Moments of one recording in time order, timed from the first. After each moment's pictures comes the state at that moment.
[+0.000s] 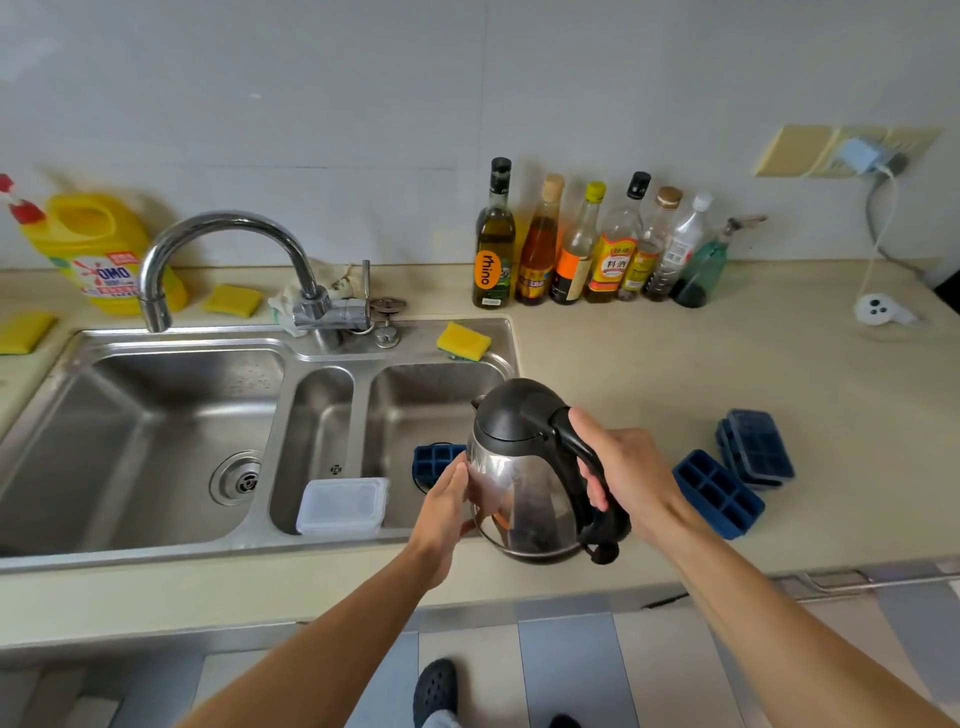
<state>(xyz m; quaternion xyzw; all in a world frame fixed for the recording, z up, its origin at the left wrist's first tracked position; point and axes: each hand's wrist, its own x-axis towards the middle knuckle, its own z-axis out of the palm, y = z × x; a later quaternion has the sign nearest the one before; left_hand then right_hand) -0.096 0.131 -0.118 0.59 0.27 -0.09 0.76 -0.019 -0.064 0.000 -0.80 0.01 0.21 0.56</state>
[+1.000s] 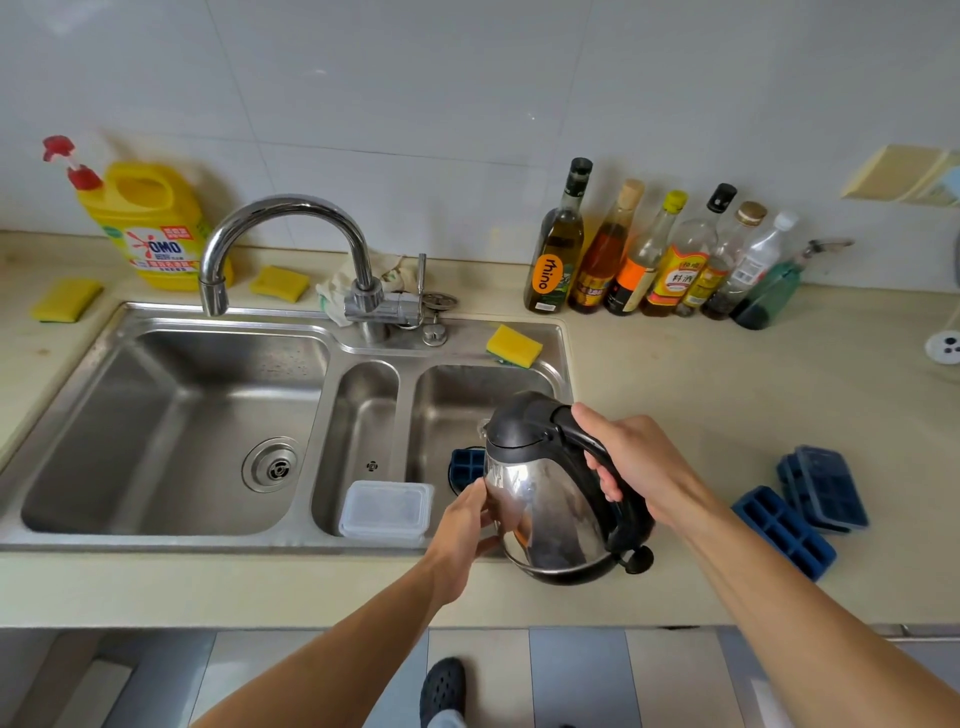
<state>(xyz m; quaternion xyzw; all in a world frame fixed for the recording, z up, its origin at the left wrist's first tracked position) -0.103 0.178 -0.134 0.57 0.28 -0.13 0.76 0.013 0.017 0.003 -0.82 0.02 0.28 0.49</state>
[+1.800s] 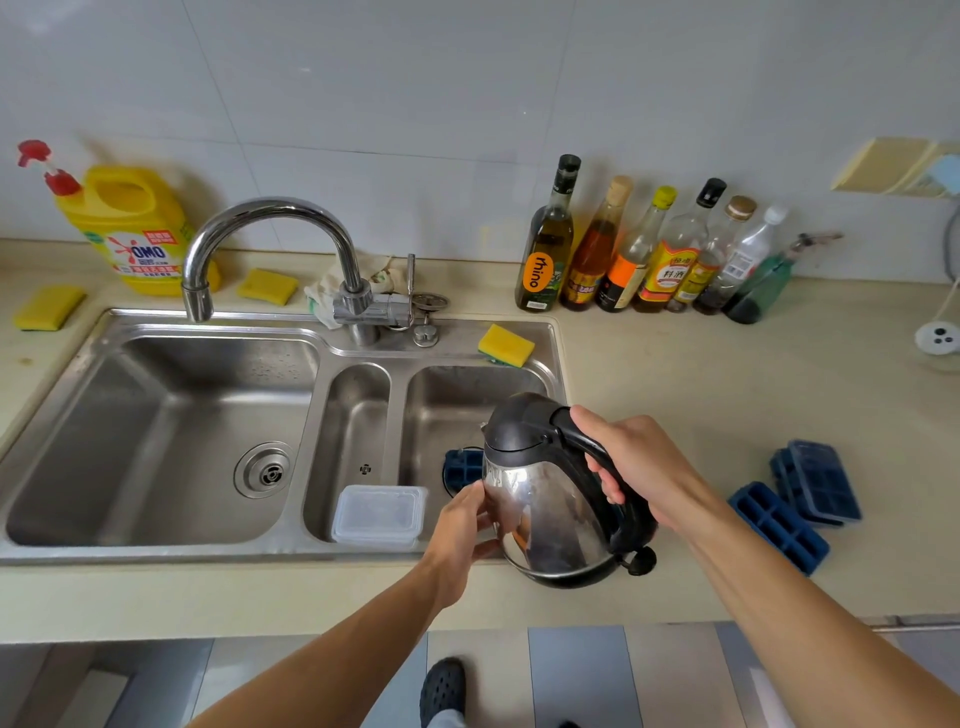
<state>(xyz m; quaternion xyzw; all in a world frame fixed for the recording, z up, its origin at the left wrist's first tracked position) -0.099 0.171 -0.121 0.53 0.34 -0.13 0.77 0.014 0.009 0.008 -0.83 0.02 0.28 0.49</state>
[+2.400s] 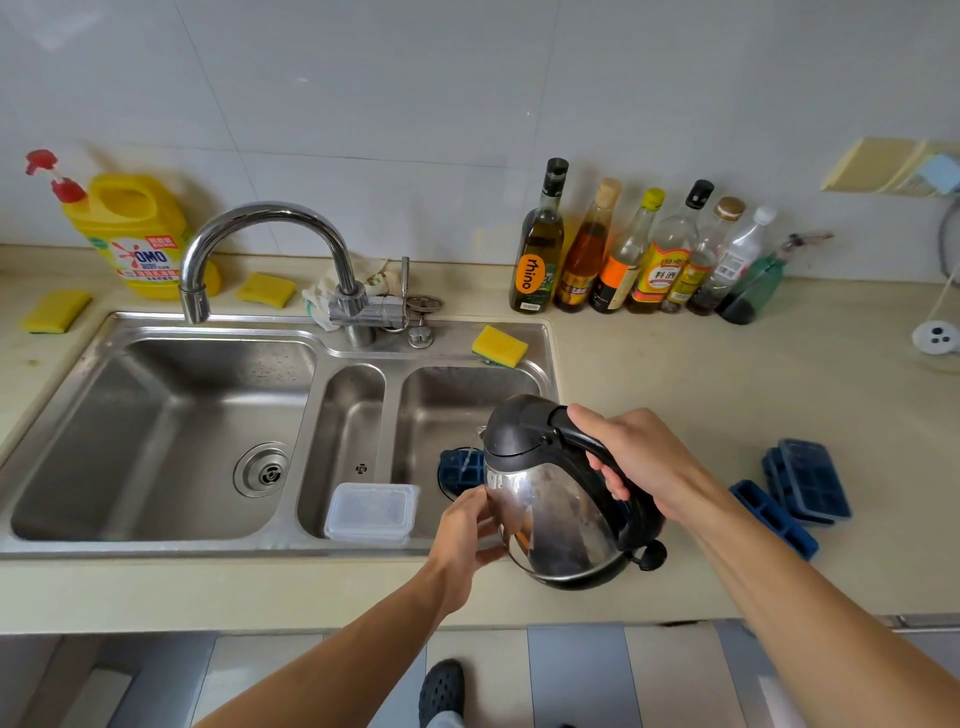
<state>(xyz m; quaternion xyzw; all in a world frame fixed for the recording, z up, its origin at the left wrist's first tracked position) -0.103 0.150 -0.112 0.50 0.35 -0.12 0.78 0.017 -0.011 0.022 -0.84 -0.03 0.29 0.46</state>
